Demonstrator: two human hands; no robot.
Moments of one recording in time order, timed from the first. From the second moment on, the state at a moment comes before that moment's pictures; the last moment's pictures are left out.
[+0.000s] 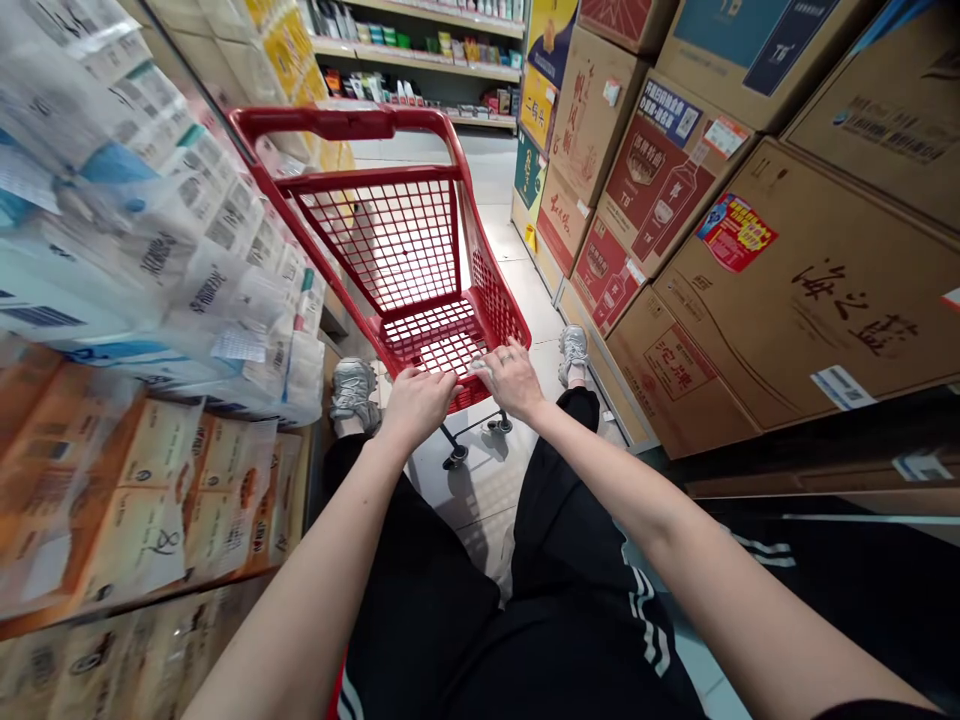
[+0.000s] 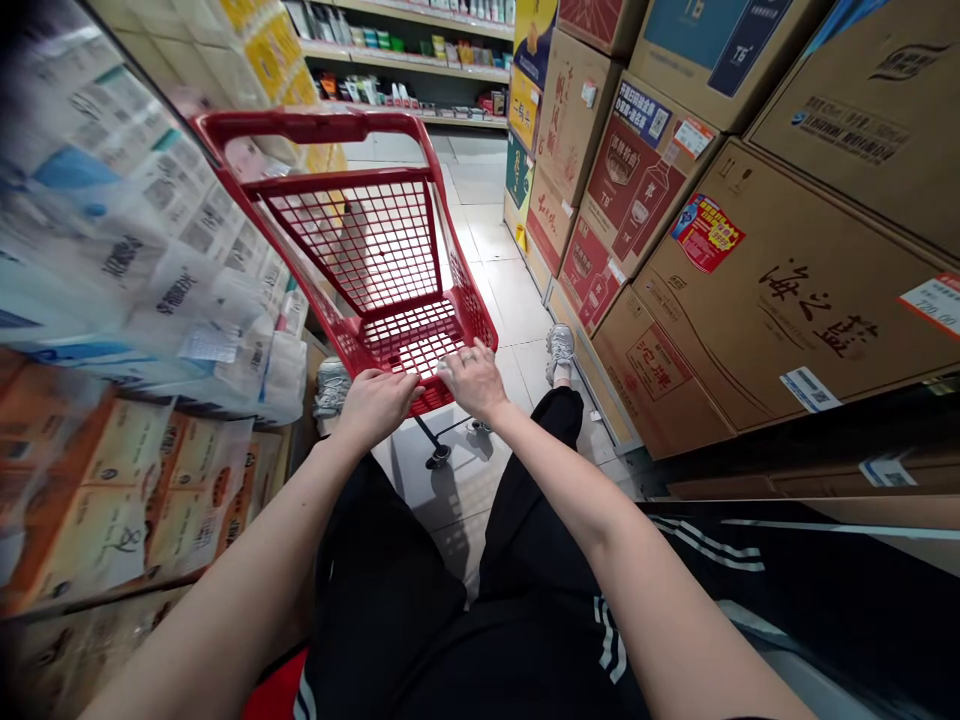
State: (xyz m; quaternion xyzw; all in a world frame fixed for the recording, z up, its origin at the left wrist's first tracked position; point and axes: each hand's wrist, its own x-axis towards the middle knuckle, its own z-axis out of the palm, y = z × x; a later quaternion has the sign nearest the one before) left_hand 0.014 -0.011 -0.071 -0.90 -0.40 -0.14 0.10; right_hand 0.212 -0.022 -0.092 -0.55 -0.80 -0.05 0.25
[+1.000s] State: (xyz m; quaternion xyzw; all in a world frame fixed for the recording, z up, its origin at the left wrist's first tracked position) left_hand 0.029 -0.011 -0.060 -0.92 -0.34 -0.15 0.11; right_hand 0.290 -0.010 -0.098 -0.46 -0.85 -0.07 0.23
